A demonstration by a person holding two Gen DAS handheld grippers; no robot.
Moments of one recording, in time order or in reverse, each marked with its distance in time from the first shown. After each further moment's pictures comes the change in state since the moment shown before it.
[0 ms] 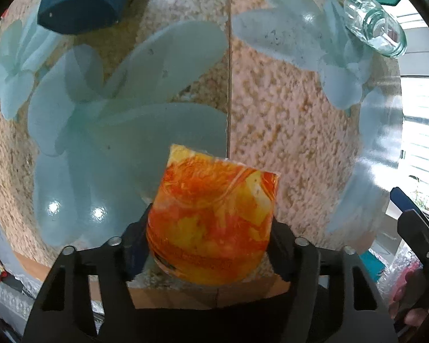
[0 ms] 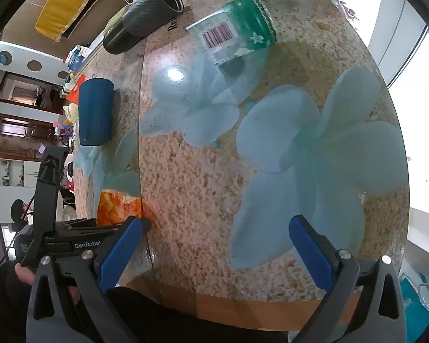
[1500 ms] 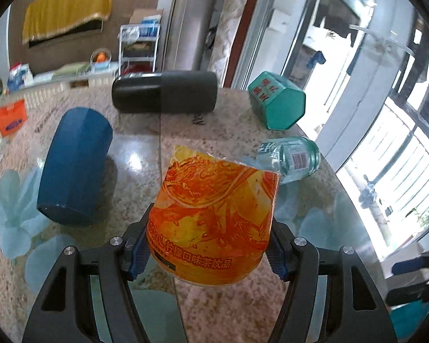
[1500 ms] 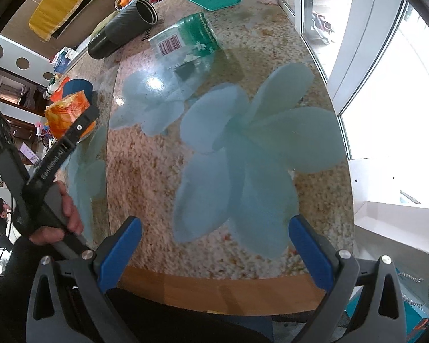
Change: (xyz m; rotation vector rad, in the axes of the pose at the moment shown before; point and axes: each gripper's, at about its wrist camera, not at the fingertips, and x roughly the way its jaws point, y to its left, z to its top) left arm -0.072 -0.032 -0.022 0.234 -0.968 -0.106; right arm -0.034 -0.038 -0.035 -0.028 -0.068 -0.131
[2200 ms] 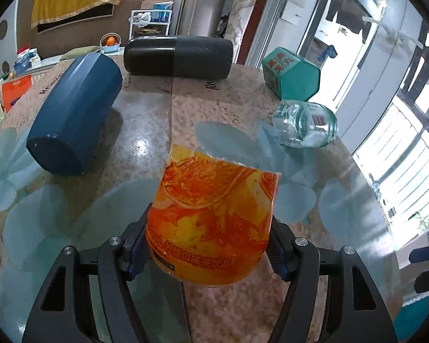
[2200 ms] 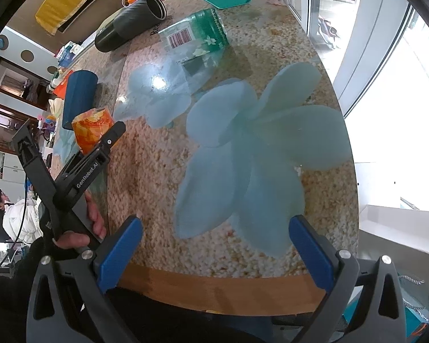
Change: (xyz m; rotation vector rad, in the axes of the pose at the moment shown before) left arm 0.017 0.010 -0.040 -0.052 0.069 0.027; right arm 0.005 0.007 -0.008 -0.035 -0.008 -0.006
